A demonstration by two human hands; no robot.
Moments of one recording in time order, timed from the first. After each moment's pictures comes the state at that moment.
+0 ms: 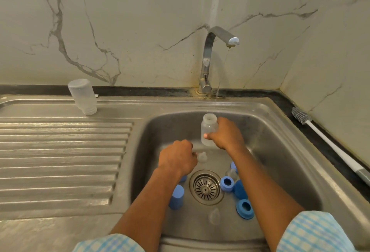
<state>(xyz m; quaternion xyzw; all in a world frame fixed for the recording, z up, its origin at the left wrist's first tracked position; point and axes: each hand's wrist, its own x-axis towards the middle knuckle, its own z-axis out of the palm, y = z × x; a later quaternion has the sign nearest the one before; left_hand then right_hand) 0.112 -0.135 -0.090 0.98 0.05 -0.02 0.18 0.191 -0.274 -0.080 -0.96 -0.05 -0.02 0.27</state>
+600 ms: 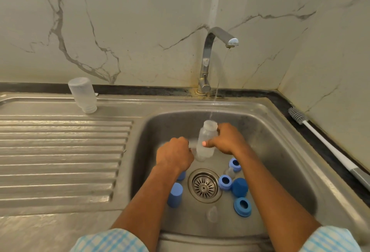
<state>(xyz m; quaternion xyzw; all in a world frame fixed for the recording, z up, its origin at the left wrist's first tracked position) 0.110 -0.131 -0.087 0.98 0.07 -0.01 0.17 0.173 -0.284 -0.076 -0.96 -0.04 0.05 0.26</state>
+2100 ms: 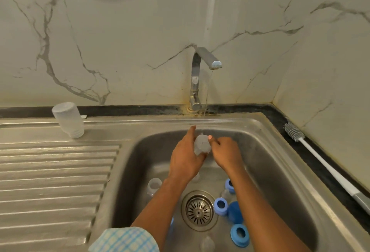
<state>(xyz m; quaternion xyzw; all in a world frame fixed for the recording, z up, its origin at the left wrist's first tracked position) 0.170 -0.173 -0.094 0.90 0.01 0.16 0.41 0.205 -0.294 -0.080 -0.91 0.02 -0.05 0.40</state>
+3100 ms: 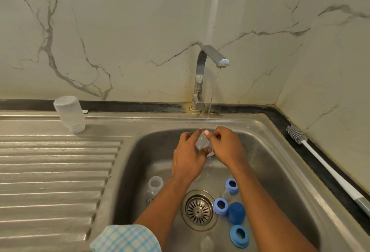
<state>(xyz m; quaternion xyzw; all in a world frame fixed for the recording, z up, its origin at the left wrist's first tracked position) 0.167 -0.172 -0.097 0.87 0.00 0.19 0.46 0.208 -0.294 -0.065 -0.92 -0.08 -0.09 0.37</state>
